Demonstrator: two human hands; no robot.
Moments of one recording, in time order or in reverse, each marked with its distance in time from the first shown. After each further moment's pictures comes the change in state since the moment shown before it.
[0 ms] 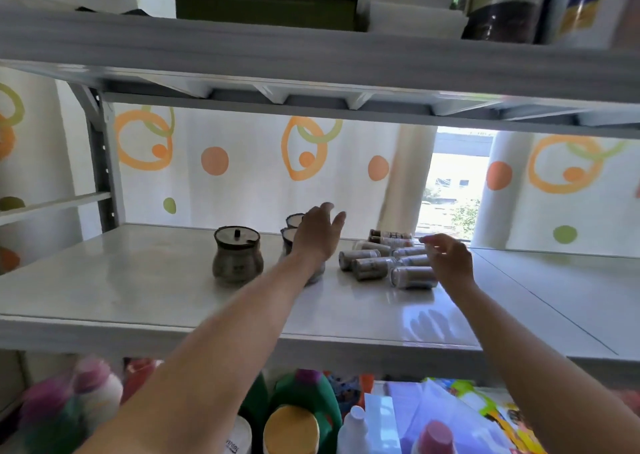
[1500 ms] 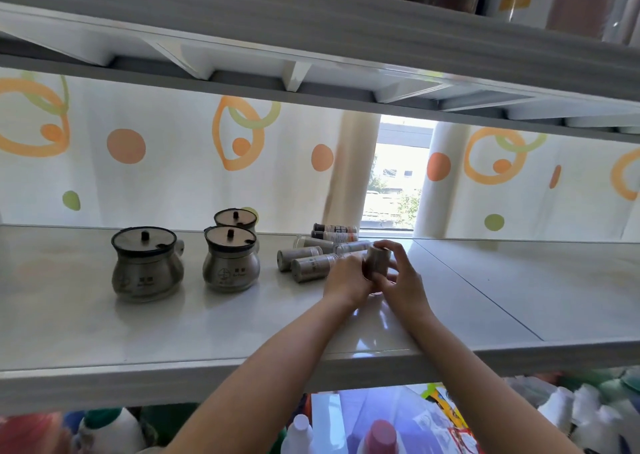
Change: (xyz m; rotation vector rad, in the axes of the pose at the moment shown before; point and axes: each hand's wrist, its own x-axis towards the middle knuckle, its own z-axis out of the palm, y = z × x) left_hand -0.024 0.062 0.145 -0.155 -0.278 0.147; right_hand -0.014 0.053 -0.011 0.083 -0.141 -0.055
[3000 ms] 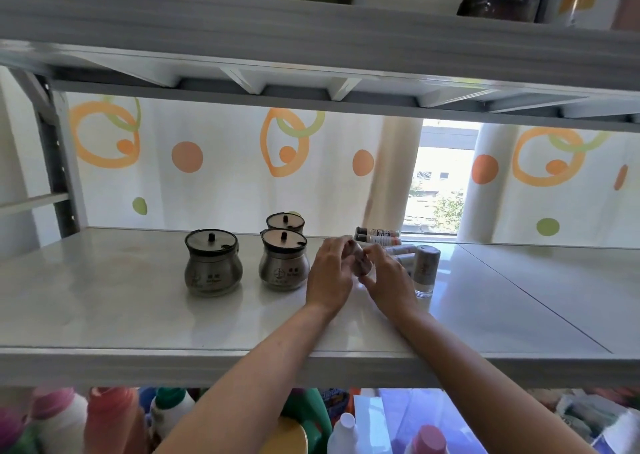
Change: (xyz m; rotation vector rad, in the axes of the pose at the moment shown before) left_hand -0.034 -0.057 -0.072 -0.058 0.367 0.096; right_hand 0.003 -0.039 0.080 -0.392 -0.056 -0.261
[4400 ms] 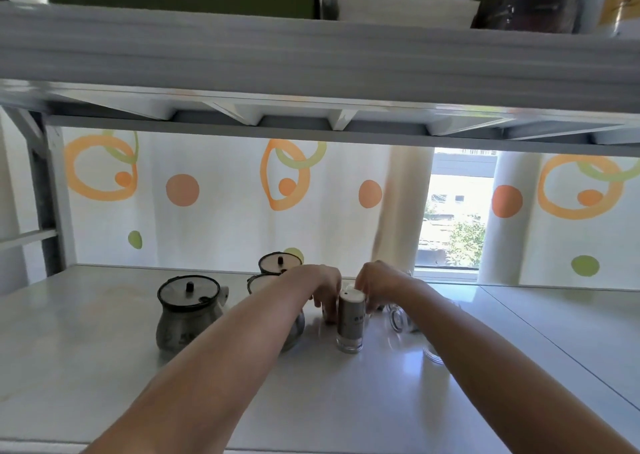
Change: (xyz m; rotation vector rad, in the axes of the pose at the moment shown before) left_hand 0.128 -0.013 -0.006 0.753 -0.991 -0.198; right_hand 0.117 -0.005 -0.013 -0.371 -0.634 -0.033
